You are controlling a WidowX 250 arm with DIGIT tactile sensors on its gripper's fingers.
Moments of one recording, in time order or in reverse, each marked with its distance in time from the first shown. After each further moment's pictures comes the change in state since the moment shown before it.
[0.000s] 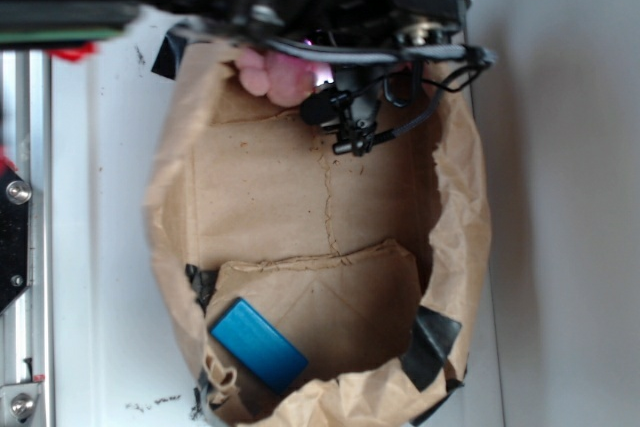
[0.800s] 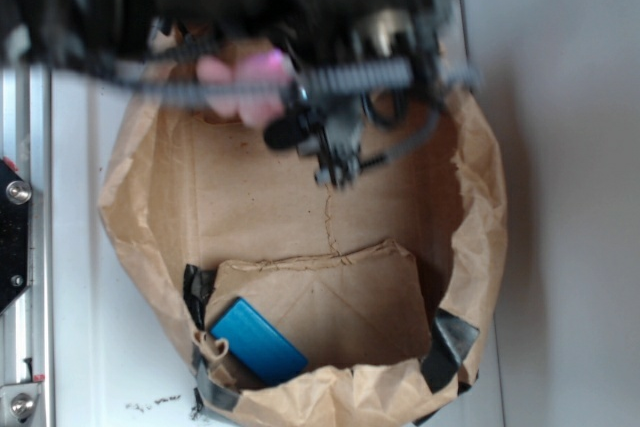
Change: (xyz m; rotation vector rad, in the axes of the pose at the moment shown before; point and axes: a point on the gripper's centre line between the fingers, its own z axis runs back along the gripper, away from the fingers) arm -0.009 -0.053 0.066 -0.053 -0.049 -0.072
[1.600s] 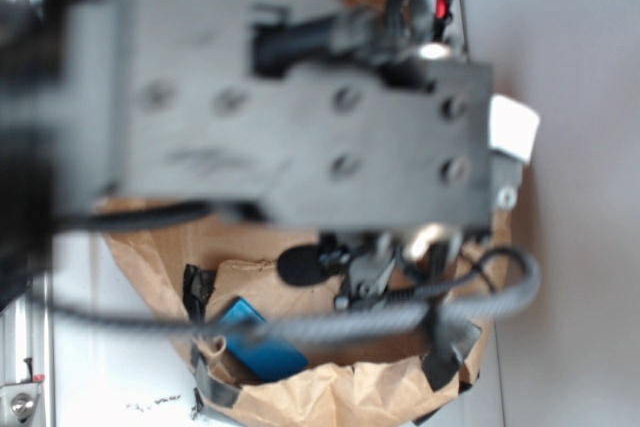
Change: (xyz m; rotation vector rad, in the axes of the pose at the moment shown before) arm 0.001 -0.053 0.048 -0.059 -0.075 -0.094
